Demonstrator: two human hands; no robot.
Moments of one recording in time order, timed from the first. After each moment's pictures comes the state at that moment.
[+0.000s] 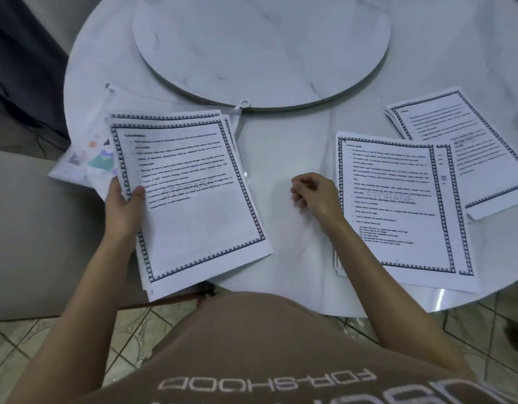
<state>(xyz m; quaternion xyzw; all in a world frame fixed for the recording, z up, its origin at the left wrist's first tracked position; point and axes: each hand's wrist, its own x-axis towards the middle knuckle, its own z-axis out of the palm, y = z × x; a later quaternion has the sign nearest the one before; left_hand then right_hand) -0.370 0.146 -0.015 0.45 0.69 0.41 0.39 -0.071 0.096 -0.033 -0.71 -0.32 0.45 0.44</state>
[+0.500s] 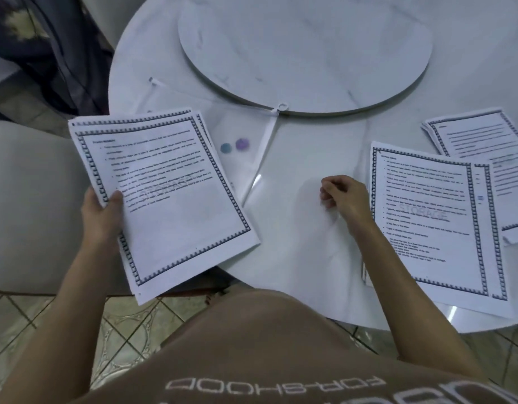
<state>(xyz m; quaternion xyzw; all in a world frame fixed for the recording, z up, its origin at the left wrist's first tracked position) -0.453 0.133 -0.011 0.37 0.74 0.44 0.35 -0.078 0.108 -0.035 -0.72 -0.33 0.42 0.44</state>
